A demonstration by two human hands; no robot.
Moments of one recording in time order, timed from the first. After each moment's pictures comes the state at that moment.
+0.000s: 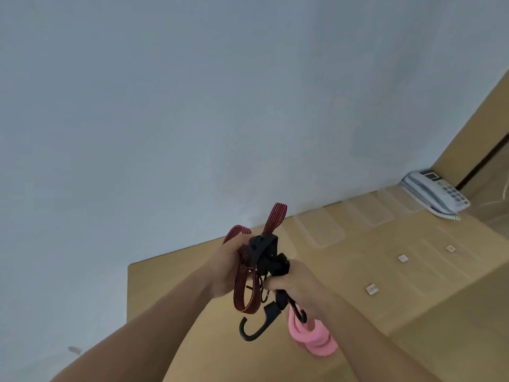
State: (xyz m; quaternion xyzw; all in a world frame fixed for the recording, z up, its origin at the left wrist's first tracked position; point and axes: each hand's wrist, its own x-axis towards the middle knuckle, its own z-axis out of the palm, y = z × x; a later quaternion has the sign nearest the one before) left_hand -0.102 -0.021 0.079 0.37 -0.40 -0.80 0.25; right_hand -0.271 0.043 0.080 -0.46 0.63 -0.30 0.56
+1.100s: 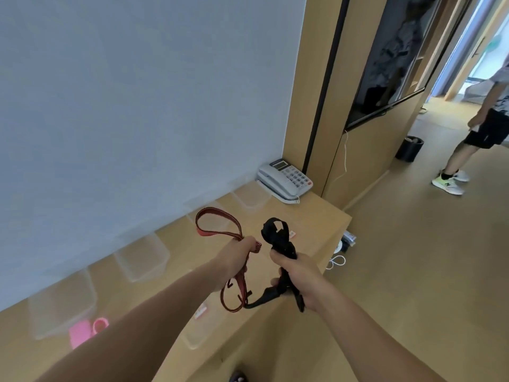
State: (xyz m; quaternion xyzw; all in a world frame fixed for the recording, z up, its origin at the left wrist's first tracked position) left_hand -0.565 0.033 0.098 0.47 -0.63 -0.61 0.10; right_hand -0.694 0.143 0.088 -0.17 0.65 -0.53 0.51
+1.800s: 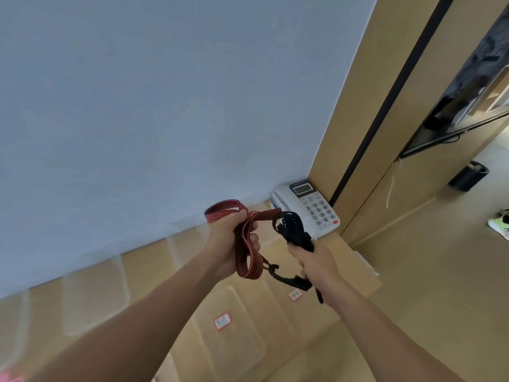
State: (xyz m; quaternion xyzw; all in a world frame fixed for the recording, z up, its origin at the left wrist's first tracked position) left_hand -0.680 -0.125 0.095 0.36 -0.26 -0.83 0.33; right_hand -0.857 -0.037 0.073 -0.32 0.74 -0.44 0.40
